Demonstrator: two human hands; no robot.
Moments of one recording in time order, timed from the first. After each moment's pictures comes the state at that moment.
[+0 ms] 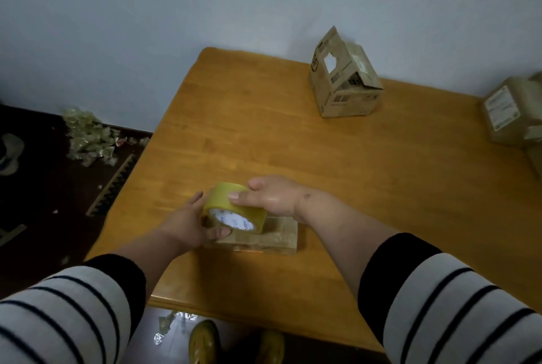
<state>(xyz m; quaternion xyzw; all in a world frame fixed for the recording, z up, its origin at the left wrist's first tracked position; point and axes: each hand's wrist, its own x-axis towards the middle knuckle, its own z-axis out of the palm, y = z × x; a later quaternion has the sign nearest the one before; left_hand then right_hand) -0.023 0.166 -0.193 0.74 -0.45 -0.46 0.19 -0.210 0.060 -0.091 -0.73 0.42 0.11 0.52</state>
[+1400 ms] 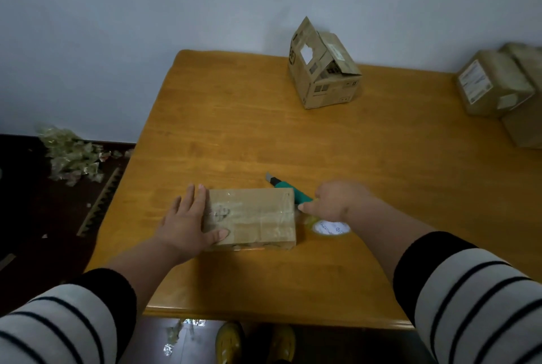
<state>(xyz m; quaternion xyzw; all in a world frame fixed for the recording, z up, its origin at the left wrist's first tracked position) -0.036 0.164 -0.174 0.76 -0.57 -0.31 -0.02 -0.313 0.041 -0.125 -0.75 0.57 0.27 0.18</state>
